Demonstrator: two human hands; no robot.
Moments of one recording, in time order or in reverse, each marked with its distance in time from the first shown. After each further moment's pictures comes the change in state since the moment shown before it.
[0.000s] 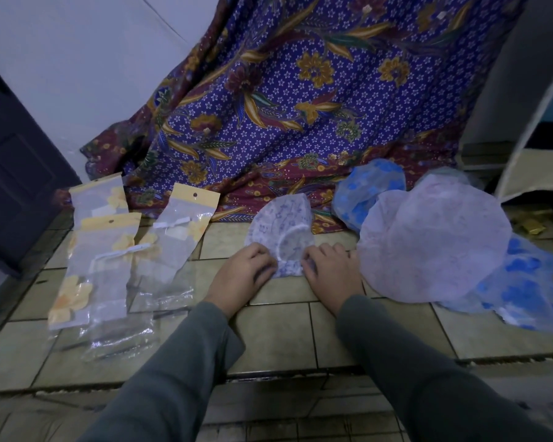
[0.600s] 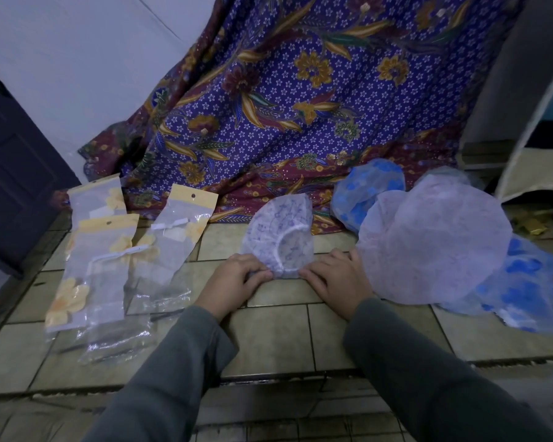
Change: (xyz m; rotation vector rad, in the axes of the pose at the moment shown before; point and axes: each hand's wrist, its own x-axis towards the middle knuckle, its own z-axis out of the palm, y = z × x) left_hand -0.006 -0.002 -0.007 -0.204 -0.078 -0.183; right_hand -0.008 0.024 0.007 0.095 0.162 -0.230
